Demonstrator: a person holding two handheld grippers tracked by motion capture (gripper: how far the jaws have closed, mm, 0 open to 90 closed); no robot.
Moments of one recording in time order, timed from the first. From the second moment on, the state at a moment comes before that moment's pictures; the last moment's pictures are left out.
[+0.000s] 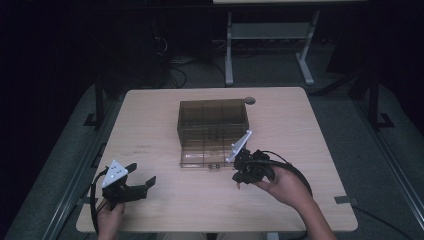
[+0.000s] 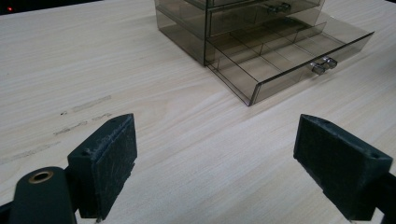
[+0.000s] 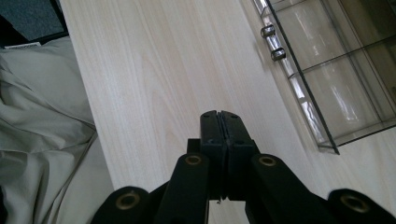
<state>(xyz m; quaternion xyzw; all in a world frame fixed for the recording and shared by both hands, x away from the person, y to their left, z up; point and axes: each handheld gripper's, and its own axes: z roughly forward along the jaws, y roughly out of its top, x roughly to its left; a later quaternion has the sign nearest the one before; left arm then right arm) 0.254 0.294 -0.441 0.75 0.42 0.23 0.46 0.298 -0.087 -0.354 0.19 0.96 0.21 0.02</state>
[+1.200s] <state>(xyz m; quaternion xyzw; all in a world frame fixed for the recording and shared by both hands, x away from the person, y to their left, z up) 0.255 0.294 -0.441 0.75 0.42 0.23 0.46 0.350 -0.051 -0.343 0.19 0.96 0.22 0.01</state>
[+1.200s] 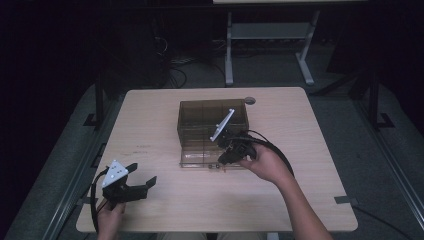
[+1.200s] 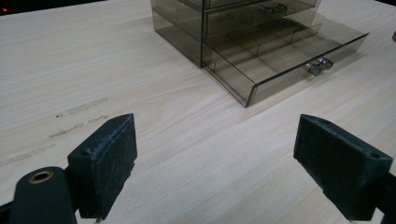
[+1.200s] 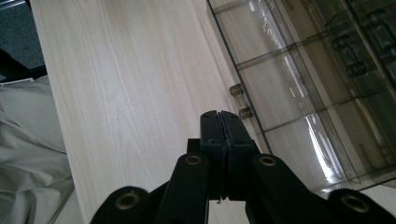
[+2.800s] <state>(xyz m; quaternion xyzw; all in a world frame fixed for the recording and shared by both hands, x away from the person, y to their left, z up) 0.255 0.297 -0.440 0.75 0.41 0.23 0.46 0.402 -0.004 -0.357 0.20 0.96 0.20 0.01</state>
